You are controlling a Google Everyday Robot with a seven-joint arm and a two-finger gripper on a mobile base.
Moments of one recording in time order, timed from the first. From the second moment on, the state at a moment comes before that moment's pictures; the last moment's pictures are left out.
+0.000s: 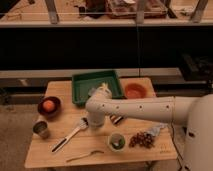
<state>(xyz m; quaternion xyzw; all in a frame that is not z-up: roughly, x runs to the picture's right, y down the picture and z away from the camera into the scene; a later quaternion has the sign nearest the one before) -0.068 0.217 0.774 -0.32 -0.17 -0.18 0.91</state>
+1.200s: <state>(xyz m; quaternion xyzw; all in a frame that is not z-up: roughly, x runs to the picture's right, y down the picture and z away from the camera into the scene) -0.055 0.278 0.753 -0.34 -0.15 -0.21 0.91</state>
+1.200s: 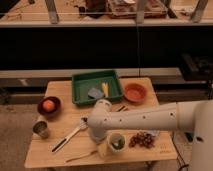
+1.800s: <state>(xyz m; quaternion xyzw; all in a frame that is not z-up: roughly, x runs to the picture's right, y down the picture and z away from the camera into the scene) -0.068 0.295 0.742 -0.31 -0.15 -0.22 0.91</state>
